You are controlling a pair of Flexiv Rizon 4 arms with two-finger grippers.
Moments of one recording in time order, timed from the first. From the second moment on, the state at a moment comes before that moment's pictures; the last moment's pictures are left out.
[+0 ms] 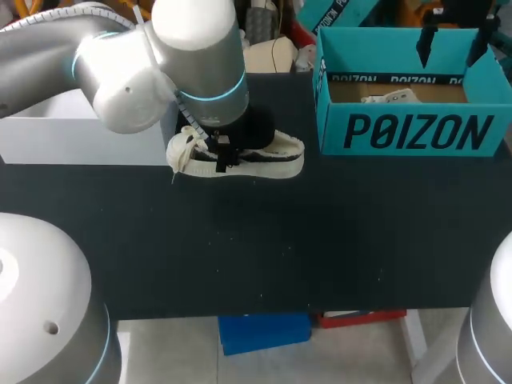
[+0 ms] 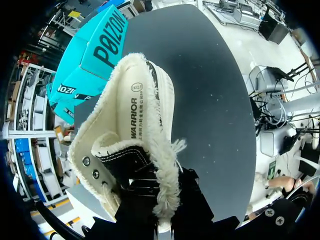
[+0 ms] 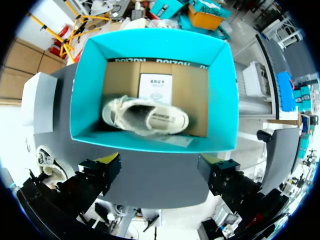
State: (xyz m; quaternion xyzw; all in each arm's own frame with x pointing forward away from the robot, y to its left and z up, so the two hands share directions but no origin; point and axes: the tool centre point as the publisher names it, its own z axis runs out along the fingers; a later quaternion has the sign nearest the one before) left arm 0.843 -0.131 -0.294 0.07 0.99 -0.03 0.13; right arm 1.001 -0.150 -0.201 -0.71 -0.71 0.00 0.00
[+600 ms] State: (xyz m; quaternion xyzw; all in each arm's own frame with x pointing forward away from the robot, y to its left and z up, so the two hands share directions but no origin) left arm 0.816 -0.131 -0.380 0.09 0.99 -0.01 0.08; right arm 1.001 -0.150 -0.201 -0.71 -0.71 0.00 0.00
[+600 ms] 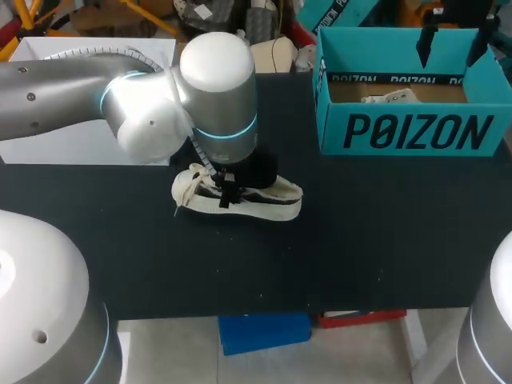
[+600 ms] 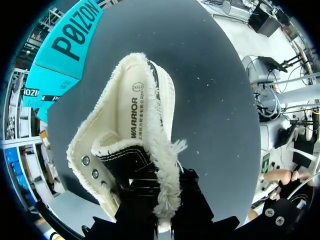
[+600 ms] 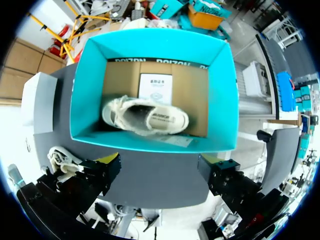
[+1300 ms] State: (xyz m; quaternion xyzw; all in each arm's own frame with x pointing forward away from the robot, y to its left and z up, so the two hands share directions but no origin) left arm 0.818 -0.151 -0.377 0.10 0.99 -0.04 0.05; right arm 1.001 -0.150 -0.201 -0.71 -0.71 0.00 0.00
